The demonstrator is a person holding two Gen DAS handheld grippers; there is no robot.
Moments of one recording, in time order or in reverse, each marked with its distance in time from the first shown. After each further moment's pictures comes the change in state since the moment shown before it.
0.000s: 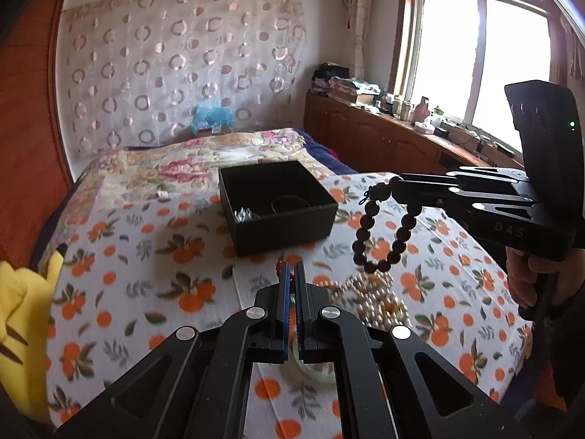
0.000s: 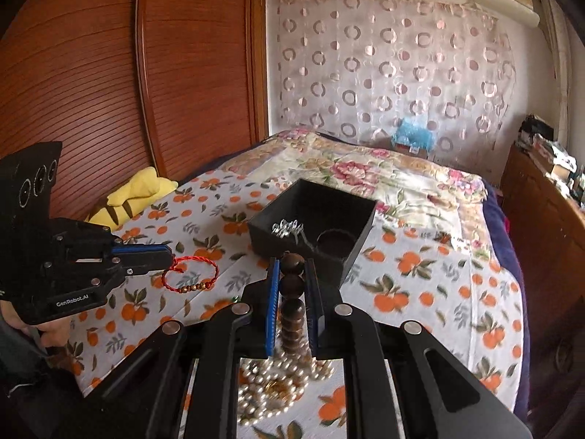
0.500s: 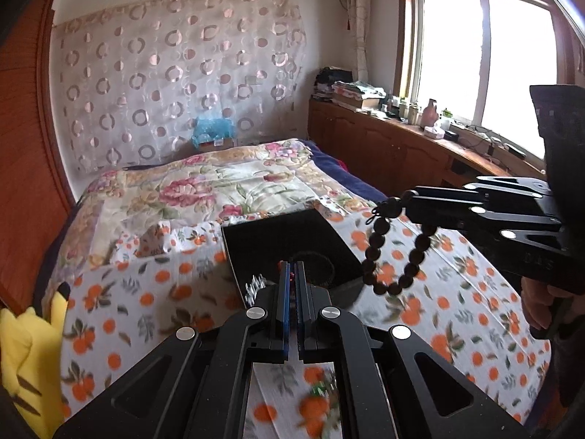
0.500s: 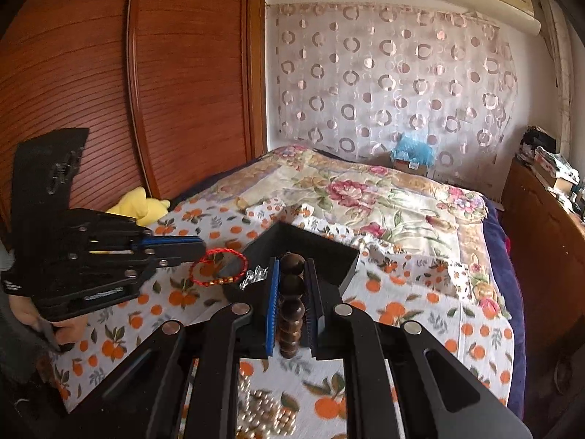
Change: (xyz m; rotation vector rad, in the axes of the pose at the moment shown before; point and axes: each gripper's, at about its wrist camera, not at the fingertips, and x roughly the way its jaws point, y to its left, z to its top) left arm 0.059 0.017 0.073 0.036 -0.009 0.030; right arm 0.026 -0.036 0.049 0.000 -0.051 0.010
